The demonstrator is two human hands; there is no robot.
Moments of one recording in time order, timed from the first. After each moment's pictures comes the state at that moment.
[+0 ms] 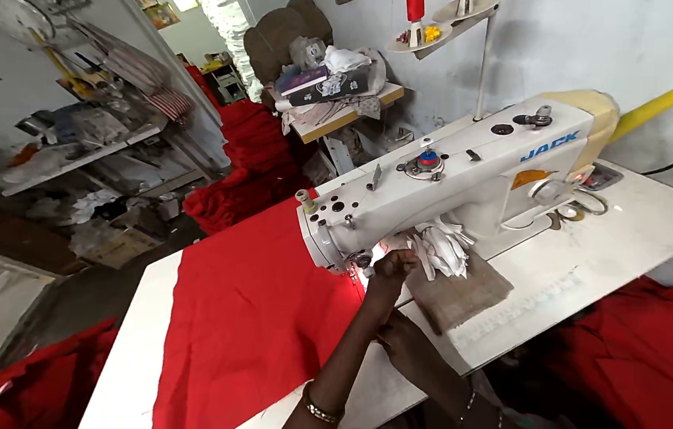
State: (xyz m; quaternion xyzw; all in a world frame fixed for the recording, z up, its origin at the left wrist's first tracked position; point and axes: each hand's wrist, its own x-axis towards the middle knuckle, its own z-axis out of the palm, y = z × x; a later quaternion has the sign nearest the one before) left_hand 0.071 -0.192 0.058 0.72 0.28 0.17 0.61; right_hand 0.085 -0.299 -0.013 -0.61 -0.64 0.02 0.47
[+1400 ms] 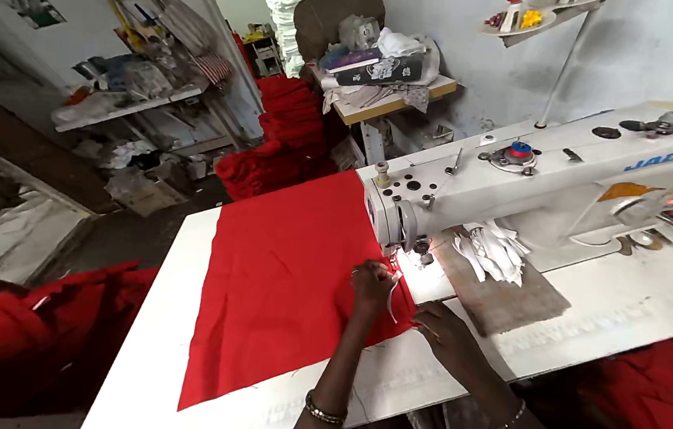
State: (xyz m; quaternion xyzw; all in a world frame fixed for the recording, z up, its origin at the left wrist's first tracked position) left_hand -0.013 -0.146 0.037 0.77 0.47 0.12 0.41; right_hand 0.083 -0.299 -0.012 -0.65 -0.62 0.03 0.44
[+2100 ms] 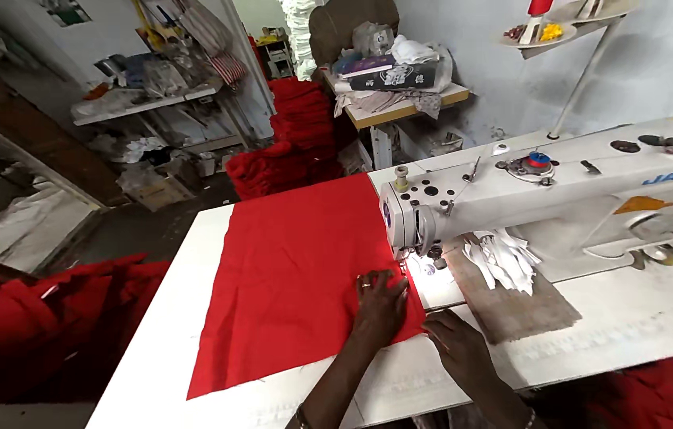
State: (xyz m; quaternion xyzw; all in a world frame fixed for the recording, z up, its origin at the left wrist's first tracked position) left_hand -0.041 -0.165 0.004 0.91 0.33 0.15 0.18; right_hand 0.076 -0.298 -0.010 -0.64 -0.64 -0.10 0.42
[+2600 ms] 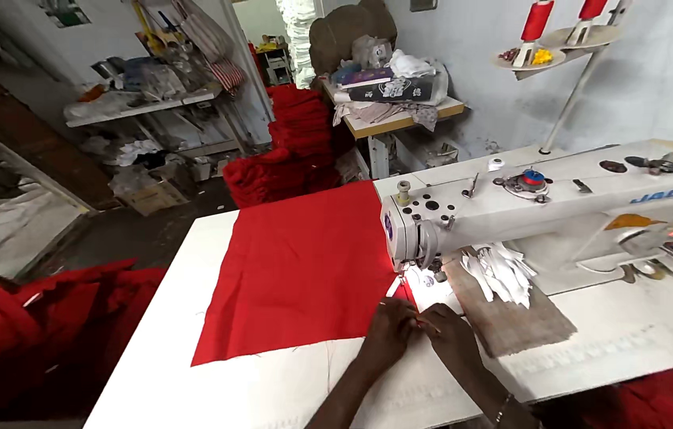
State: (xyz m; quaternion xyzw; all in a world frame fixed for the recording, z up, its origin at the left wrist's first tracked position) left_hand -0.049 -0.176 0.003 0.87 0.21 0.27 0.37; right_hand 0.080 -0.274 -0.008 -0.70 -0.58 -0.01 0.42
